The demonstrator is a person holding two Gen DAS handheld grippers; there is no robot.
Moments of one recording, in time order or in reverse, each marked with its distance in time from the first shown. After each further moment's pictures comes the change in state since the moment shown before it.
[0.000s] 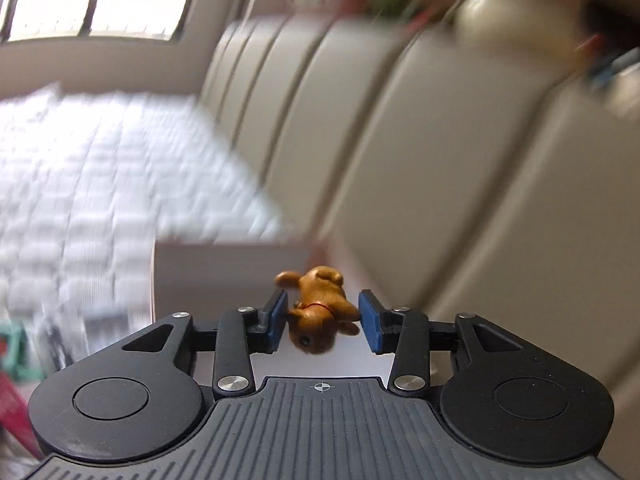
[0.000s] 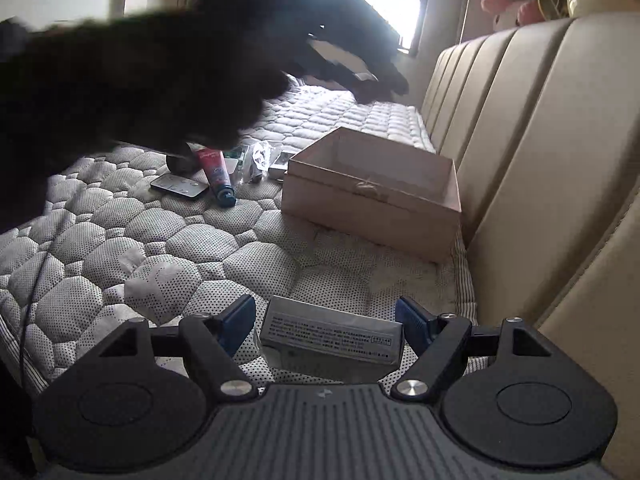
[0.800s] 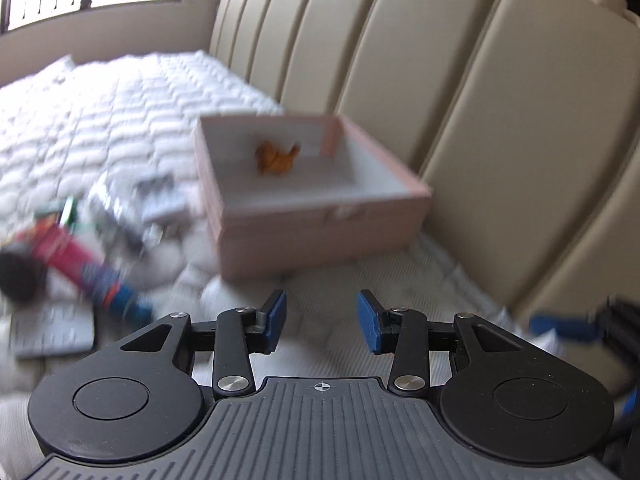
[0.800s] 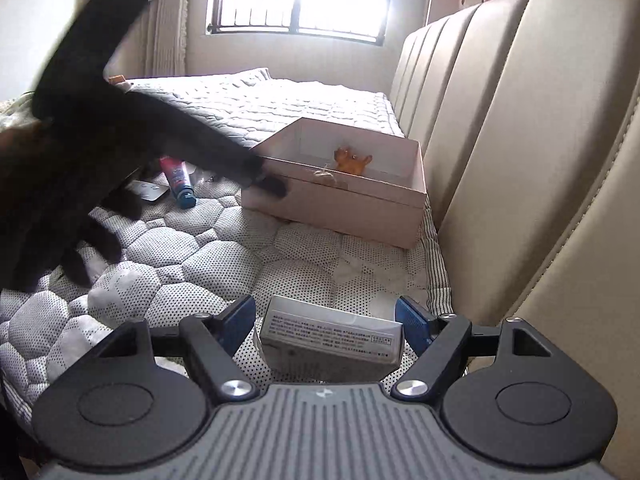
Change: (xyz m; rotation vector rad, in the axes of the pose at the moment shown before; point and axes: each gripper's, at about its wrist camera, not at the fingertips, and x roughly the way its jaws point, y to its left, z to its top) left arm -0.086 0.006 -0.104 0.084 0.099 0.014; right arm 0.014 -0.019 0.003 0.093 0.041 -0.062
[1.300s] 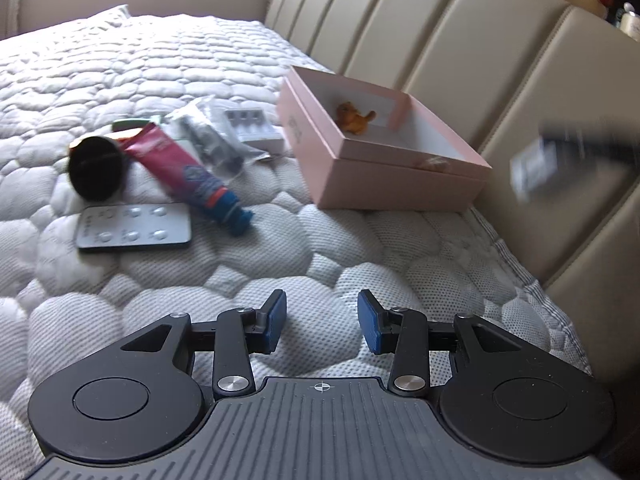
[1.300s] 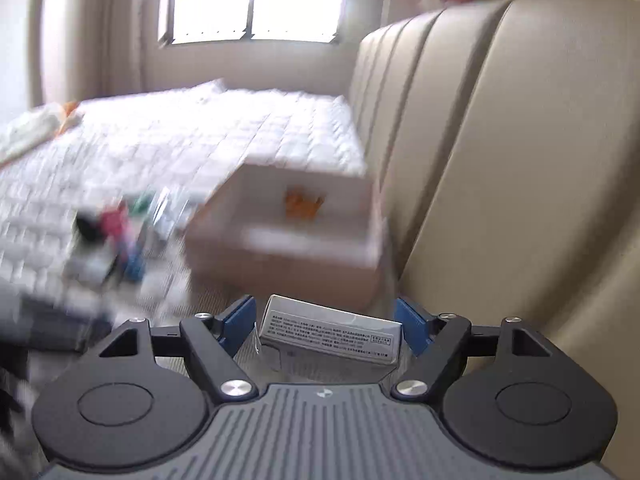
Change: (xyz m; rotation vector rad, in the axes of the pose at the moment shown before) left arm -0.036 0.065 -0.048 -0.144 0.015 0.038; right arm 0.020 -0.036 0.086 0.110 -0.025 -0.102
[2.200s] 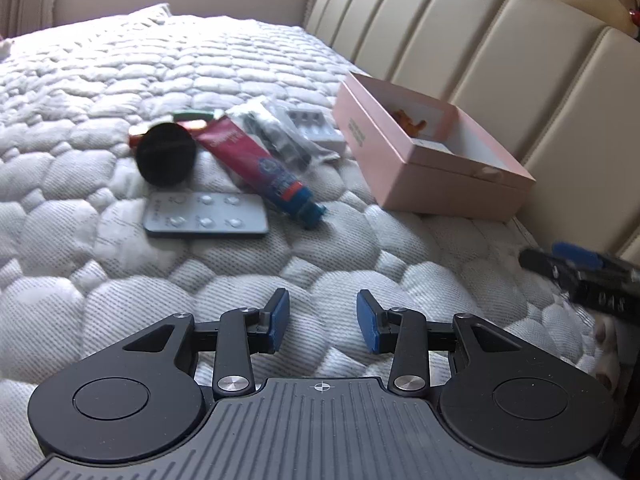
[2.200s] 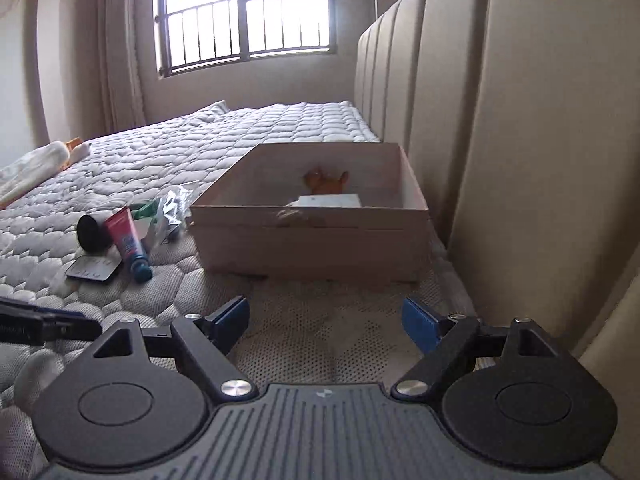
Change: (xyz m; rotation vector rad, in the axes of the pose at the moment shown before) left arm -0.008 0.032 -0.004 -0.038 -0.028 0.101; right arm 0.041 0.021 -0.083 0.107 -0.038 0.100
